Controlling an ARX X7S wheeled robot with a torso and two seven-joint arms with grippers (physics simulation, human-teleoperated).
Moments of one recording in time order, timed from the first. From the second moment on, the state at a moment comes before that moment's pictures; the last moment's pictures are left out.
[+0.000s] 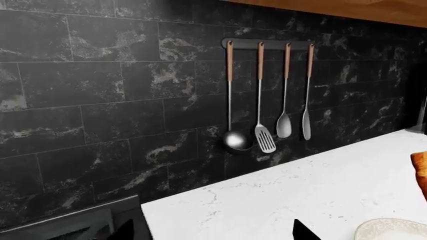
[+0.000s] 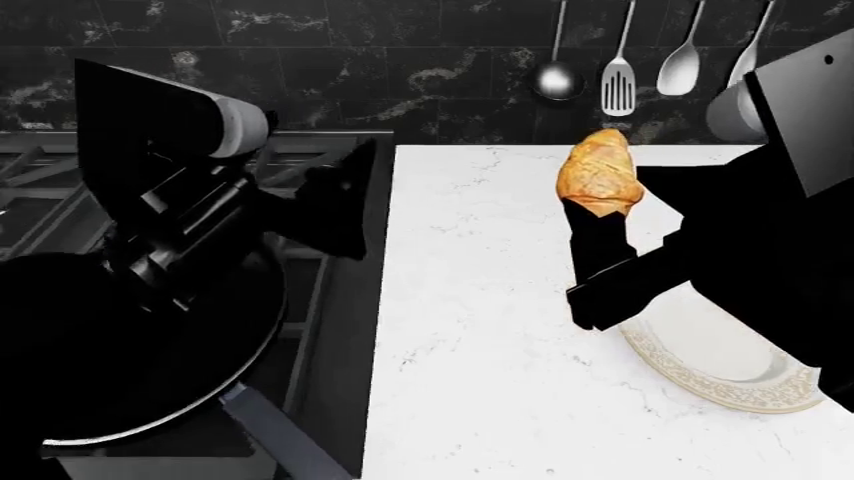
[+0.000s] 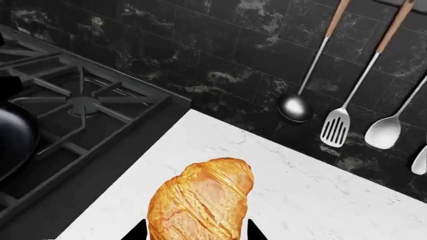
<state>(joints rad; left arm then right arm) -0.89 -0.42 -0.02 0.60 -1.20 -1.23 -0.36 1.39 0.96 -0.57 -0.57 2.13 1.08 1.07</state>
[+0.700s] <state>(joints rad) -0.89 -0.43 0.00 0.60 -1.22 -1.22 -0.38 1.41 0.96 -0.59 -0.58 2.14 1.07 1.08</state>
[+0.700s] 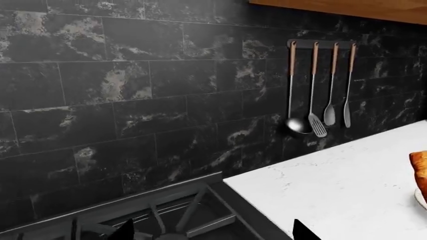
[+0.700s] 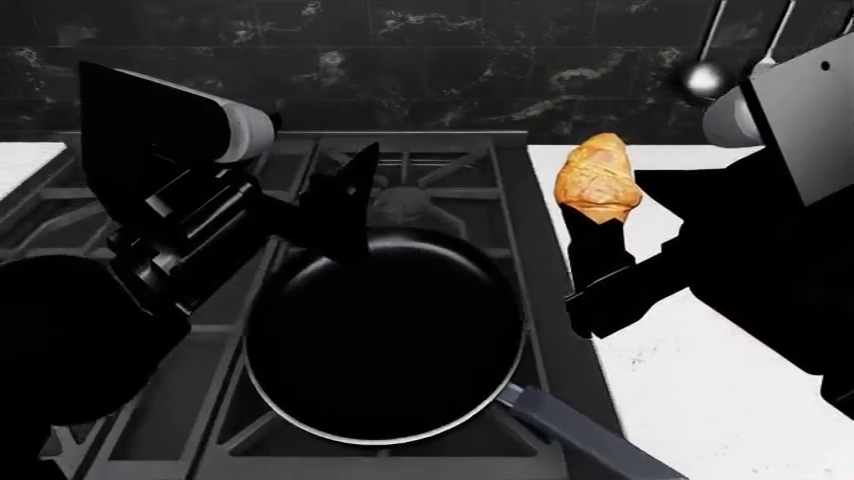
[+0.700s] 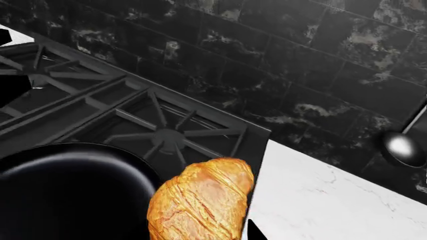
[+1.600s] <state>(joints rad) -0.88 -0.45 0.03 0.59 -1.22 -1.18 -0.38 1.45 0.95 -0.64 -0.51 2.16 1.11 1.05</state>
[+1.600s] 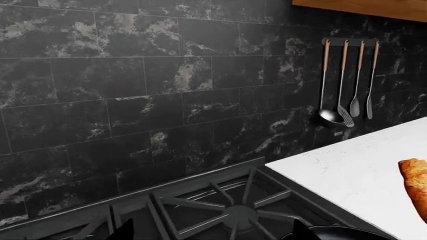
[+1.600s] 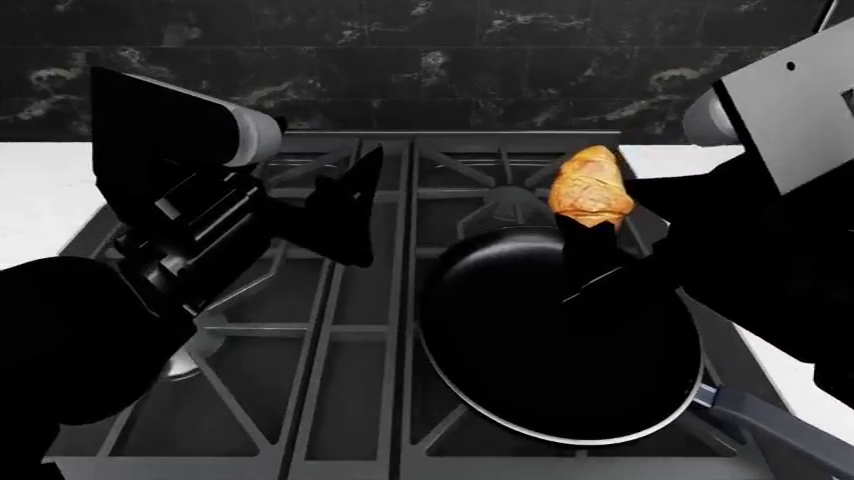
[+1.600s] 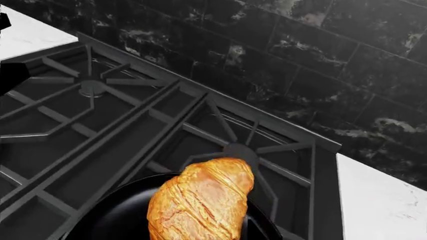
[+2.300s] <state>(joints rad) -0.88 -0.46 0.05 0.57 -1.21 -1.15 -0.37 1.60 0.90 -0.79 -0.25 2.29 1.29 0.98</state>
